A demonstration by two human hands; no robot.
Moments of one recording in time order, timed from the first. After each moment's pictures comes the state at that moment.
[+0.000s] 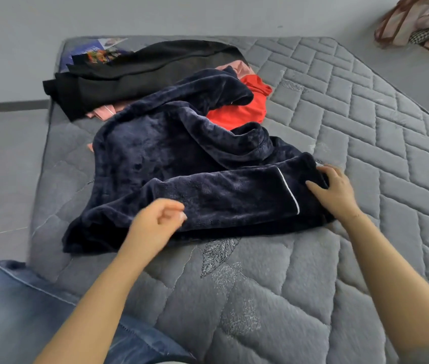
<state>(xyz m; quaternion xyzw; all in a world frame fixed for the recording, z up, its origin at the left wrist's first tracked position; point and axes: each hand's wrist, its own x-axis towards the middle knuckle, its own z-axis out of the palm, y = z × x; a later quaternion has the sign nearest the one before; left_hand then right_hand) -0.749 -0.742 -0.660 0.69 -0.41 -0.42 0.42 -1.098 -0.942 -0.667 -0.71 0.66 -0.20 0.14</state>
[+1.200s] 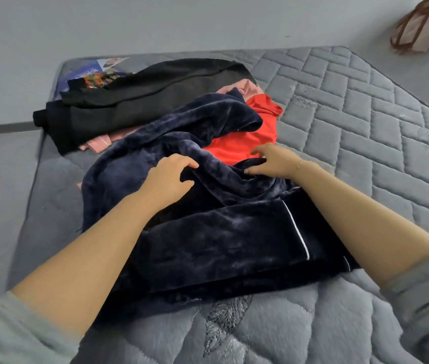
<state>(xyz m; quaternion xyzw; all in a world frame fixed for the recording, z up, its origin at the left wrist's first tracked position) -0.690 -0.947 -0.641 0.71 -0.65 -0.19 0.20 -0.929 -1.097 -0.628 -0.84 0.51 0.06 0.18</state>
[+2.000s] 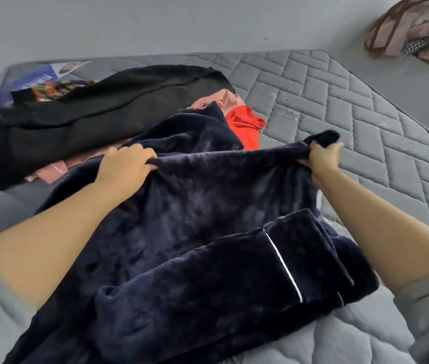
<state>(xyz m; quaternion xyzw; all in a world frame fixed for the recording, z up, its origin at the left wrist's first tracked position) -0.636 -1.061 -0.649 0.72 -0.69 0.02 0.07 -1.015 -1.208 -0.647 -0.35 0.68 -0.51 0.39</state>
